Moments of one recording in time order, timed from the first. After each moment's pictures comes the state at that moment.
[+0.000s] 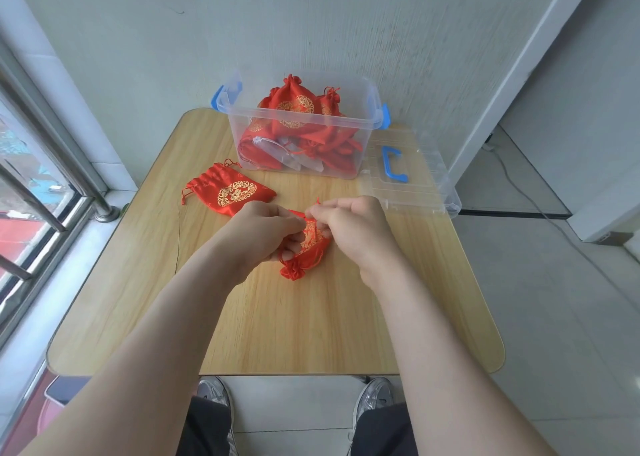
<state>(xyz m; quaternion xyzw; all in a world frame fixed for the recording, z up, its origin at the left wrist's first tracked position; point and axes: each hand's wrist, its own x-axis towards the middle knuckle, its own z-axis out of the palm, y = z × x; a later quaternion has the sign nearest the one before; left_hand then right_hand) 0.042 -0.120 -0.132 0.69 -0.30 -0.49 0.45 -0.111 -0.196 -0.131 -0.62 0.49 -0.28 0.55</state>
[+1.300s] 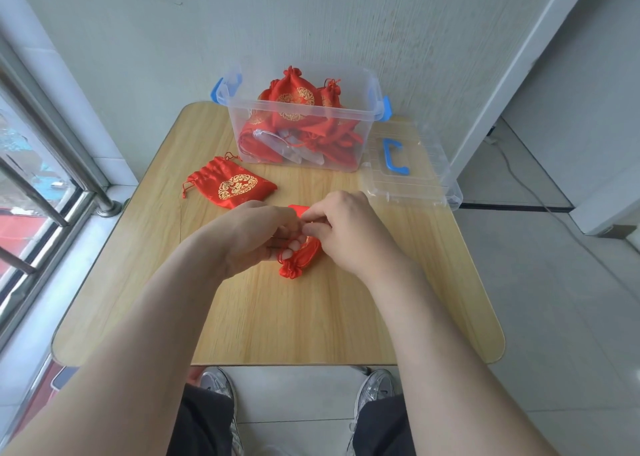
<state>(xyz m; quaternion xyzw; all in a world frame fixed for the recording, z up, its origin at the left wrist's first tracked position) 0.050 -0.113 -0.125 0.65 -0.29 -0.58 0.40 -0.114 -0.193 -0.135 -0.89 0.36 -0.17 0.25</state>
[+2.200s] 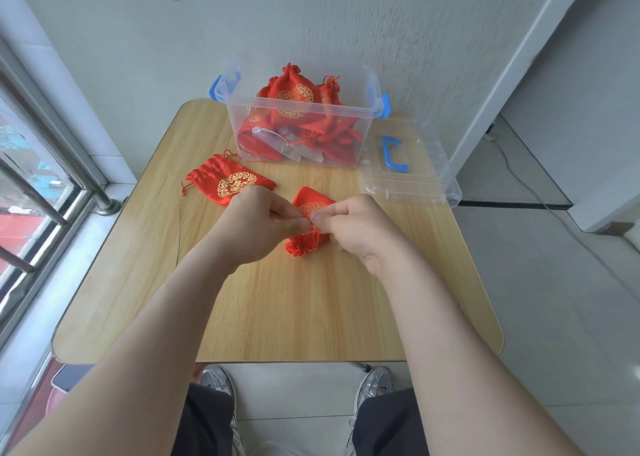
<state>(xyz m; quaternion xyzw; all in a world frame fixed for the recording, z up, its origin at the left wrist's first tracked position) 0.045 -0.109 -0.126 0.74 -0.50 -0.30 0.34 -0.116 -0.196 -0.131 -0.65 0.51 -0.17 0.53</state>
